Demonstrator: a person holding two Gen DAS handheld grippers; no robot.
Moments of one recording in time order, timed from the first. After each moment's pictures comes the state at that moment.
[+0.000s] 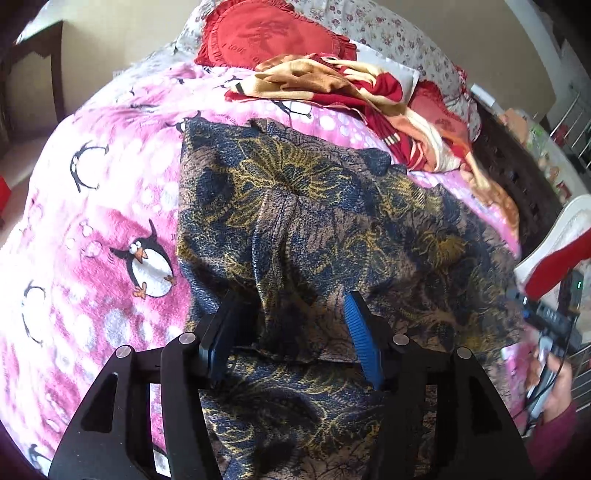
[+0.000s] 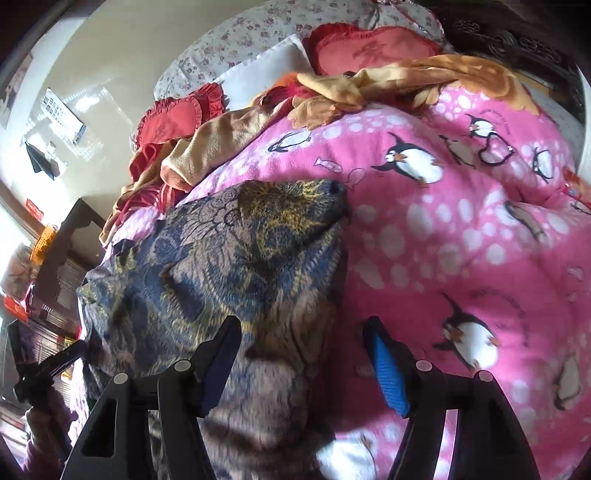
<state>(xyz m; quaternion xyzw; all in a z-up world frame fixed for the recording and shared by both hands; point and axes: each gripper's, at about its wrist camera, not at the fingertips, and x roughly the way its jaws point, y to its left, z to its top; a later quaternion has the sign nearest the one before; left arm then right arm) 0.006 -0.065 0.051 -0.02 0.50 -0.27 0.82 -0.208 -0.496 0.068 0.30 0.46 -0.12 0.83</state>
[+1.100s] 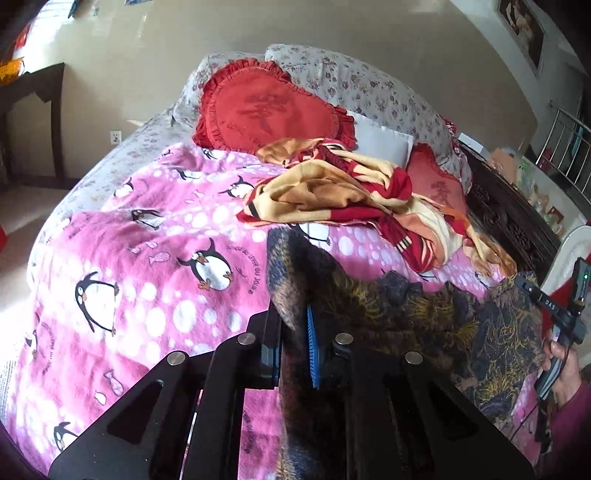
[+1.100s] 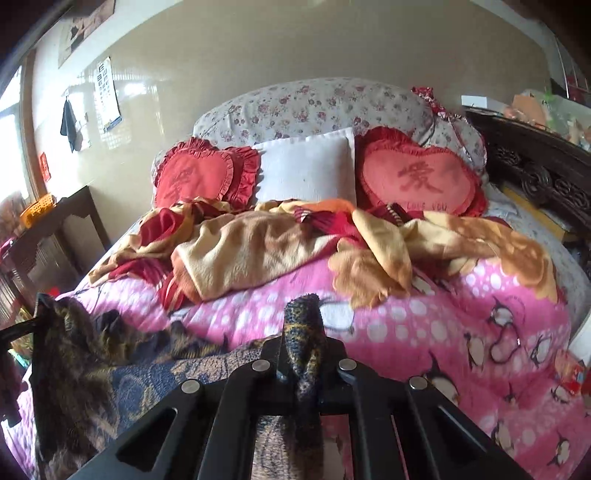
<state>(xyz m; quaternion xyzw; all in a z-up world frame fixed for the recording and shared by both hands) 0.075 -0.052 0.080 -0.05 0.38 -0.29 0.88 -0.113 -0.506 0.126 0.12 0.36 -0.13 0.92</state>
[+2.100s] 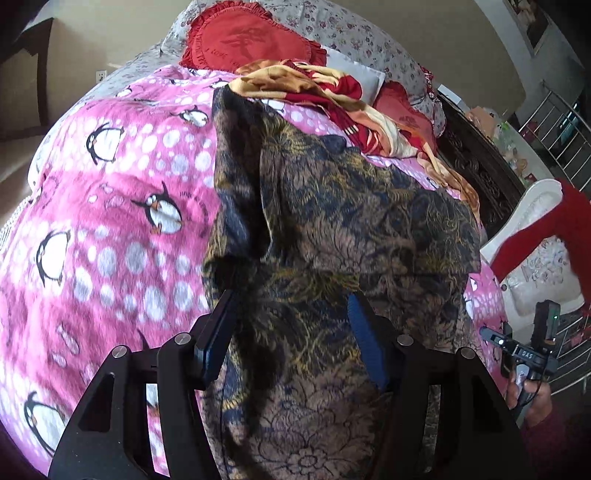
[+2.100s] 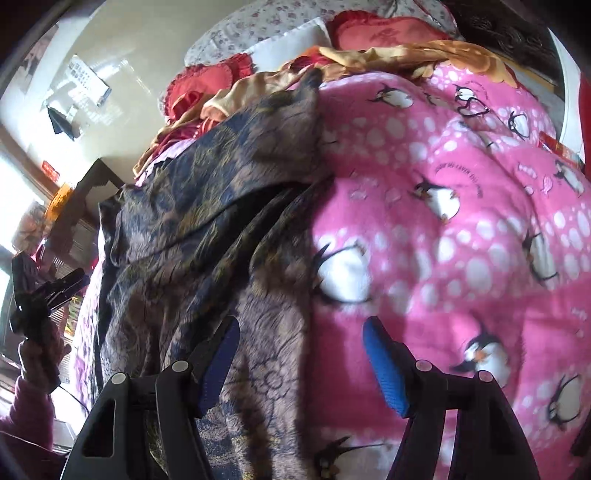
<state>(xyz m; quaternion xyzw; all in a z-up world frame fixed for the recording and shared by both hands) -0.054 -0.021 0.062 -0.05 0.49 -0.33 0.80 -0.313 -0.432 0.077 0.28 0.50 -0.07 0.82</state>
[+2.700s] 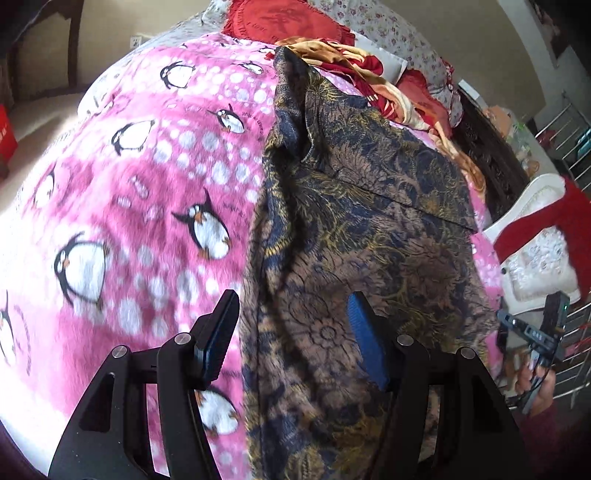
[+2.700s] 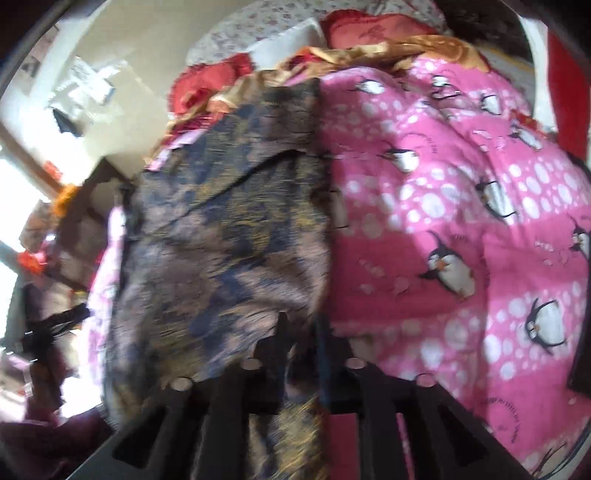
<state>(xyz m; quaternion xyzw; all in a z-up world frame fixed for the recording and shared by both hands) -0.135 0.053 0.063 -0.07 0.54 -0.29 0.79 -0.386 -0.421 0.116 0.30 0.50 -0.04 0.81</state>
